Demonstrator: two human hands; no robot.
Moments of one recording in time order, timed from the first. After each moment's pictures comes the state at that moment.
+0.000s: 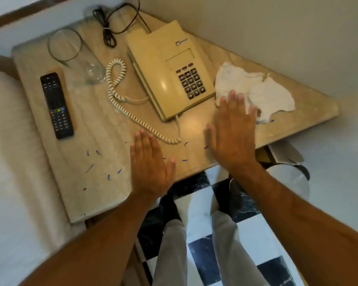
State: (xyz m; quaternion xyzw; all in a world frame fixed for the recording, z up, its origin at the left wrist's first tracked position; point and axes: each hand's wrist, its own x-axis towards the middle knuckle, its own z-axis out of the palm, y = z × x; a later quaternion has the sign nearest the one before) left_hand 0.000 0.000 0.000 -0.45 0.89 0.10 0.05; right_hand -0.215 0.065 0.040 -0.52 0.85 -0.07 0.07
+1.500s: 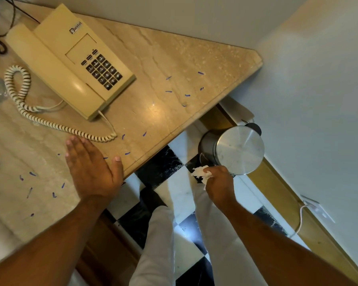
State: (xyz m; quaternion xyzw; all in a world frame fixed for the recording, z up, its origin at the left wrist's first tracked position) left_hand -0.003 0.001 -0.009 -0.43 0.90 0.06 0.02; right_hand -0.173 0.272 -0.026 -0.02 0.89 -0.24 0.38
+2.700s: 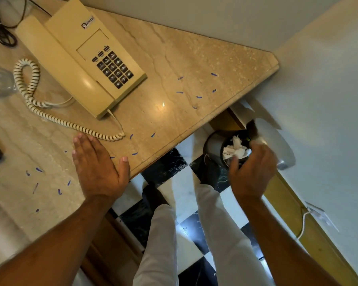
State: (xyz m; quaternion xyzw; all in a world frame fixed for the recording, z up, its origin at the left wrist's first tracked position) left_hand -0.003 0.000 -0.011 -0.43 0.90 0.06 0.03; right_hand -0.219 0.268 -0.003 -0.11 0.99 -0.11 0.04
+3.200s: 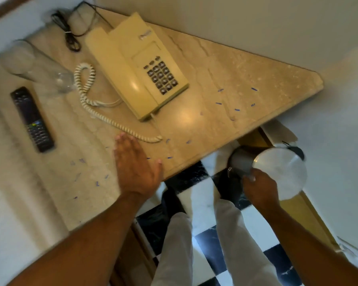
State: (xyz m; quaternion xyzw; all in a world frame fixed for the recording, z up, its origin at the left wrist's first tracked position) left_hand -0.012 0.009 -0.014 -0.43 0.89 0.09 0.05; right_hand -0.221 0.264 -0.032 -0.11 0.92 -0.13 0.35
